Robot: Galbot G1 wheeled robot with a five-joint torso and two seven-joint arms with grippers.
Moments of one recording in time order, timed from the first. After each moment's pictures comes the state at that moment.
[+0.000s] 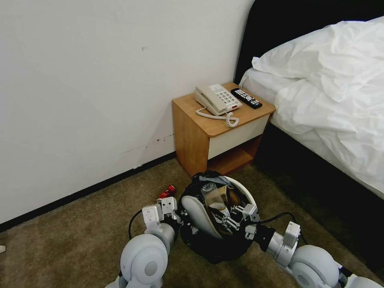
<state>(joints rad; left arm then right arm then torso) 1.31 -1.35 -0.09 -2.24 -0.92 0.74 -0.76 -1.39 0.67 0.12 2.04 0.73 0.10 -0.25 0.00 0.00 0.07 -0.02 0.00</state>
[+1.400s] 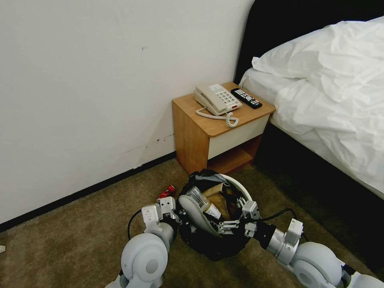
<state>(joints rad) 1.31 -1.37 -0.11 -2.20 -0.89 0.73 -0.75 -1.39 0.64 0.15 2.11 0.75 0.10 -0.25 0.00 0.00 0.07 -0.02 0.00</state>
